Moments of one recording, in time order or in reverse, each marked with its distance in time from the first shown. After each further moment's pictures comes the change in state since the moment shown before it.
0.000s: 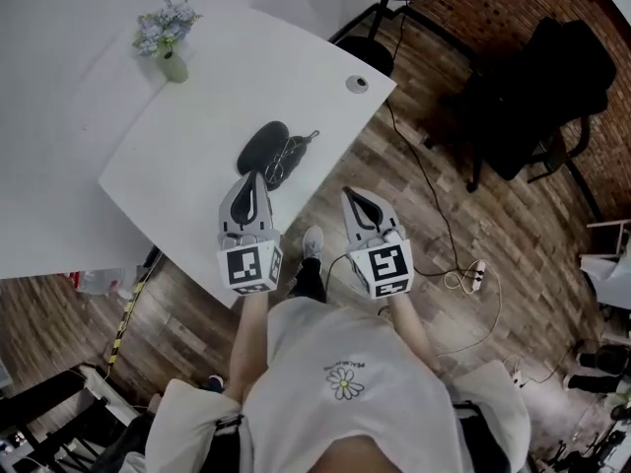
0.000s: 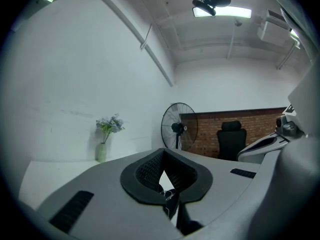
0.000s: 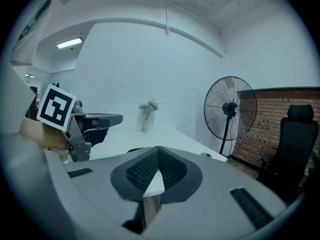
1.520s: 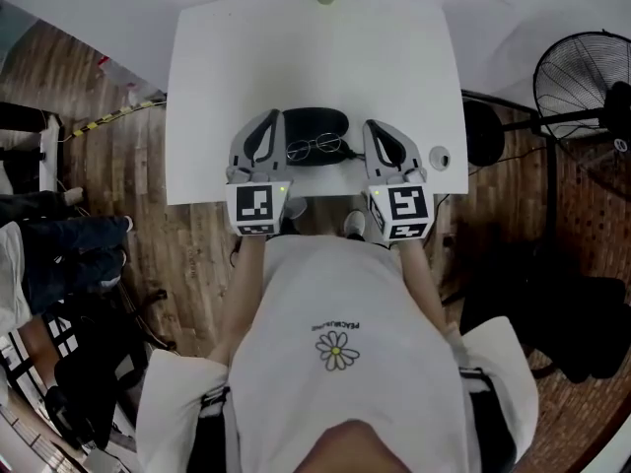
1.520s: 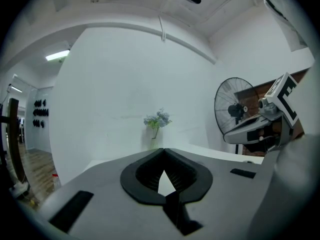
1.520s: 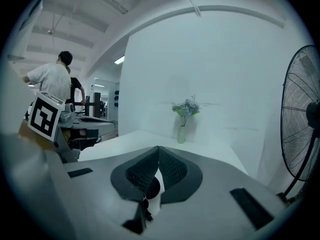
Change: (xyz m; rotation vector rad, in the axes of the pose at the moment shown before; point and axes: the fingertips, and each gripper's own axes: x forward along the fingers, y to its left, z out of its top) left arm 0.053 0.052 -0.022 0.072 0.123 0.723; right arm 0.203 -0.038 0.054 -0.232 -0.073 0.746
